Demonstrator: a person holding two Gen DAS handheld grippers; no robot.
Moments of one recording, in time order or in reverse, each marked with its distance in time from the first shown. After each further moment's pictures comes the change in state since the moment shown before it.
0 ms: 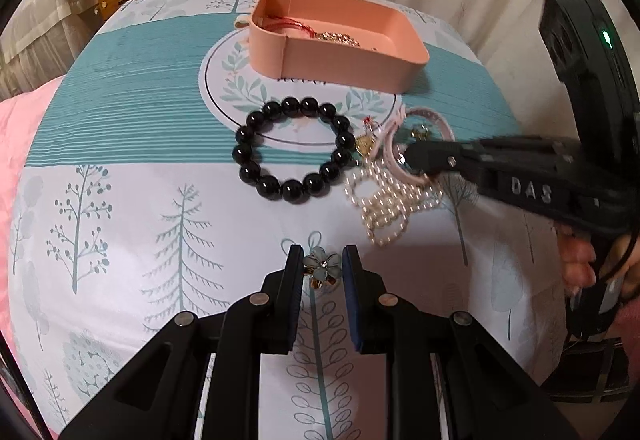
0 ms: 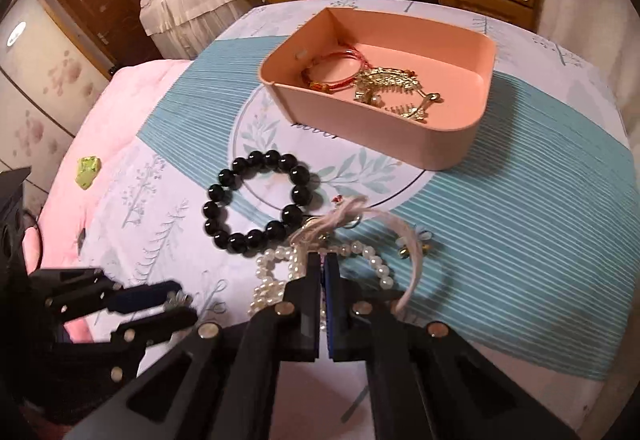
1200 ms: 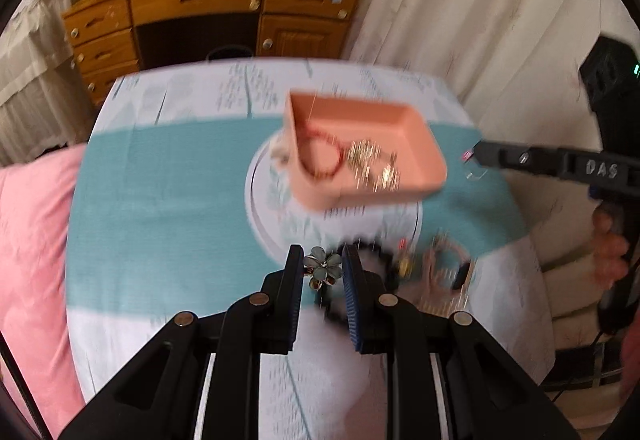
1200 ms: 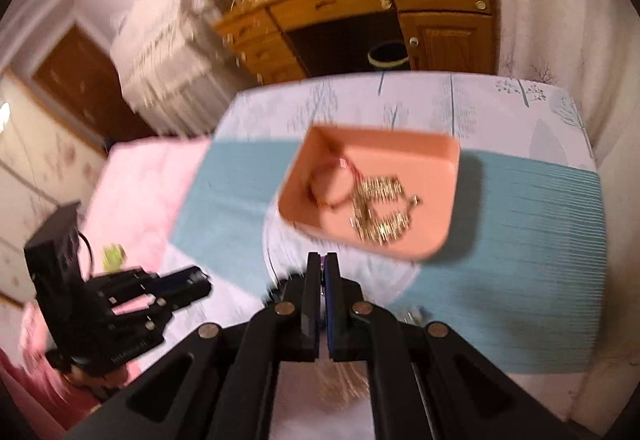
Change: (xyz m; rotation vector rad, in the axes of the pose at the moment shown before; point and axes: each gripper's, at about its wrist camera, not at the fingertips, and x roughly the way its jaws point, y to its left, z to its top) left arm -0.044 0.058 0.117 0.121 -0.093 -0.085; right arm -0.075 -0.012 0.080 0.282 -0.173 0.059
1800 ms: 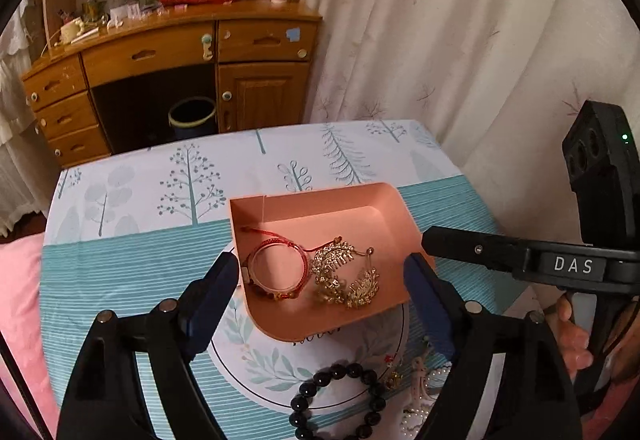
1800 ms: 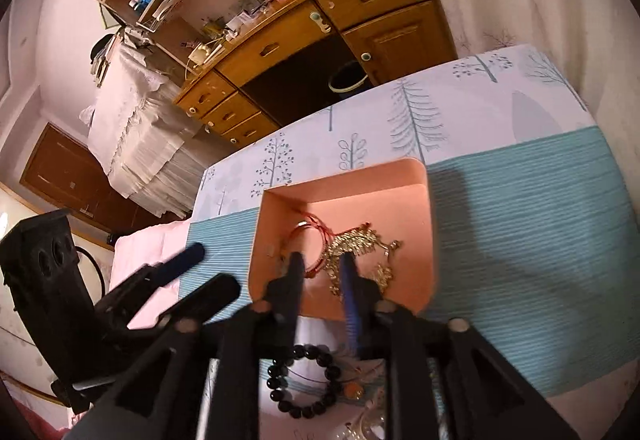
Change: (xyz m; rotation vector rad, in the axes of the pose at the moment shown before) left arm 0.048 -0.033 0.073 0.139 -0.114 -0.056; right arm 0.028 -0.047 0.015 0.235 -0.119 -0.007
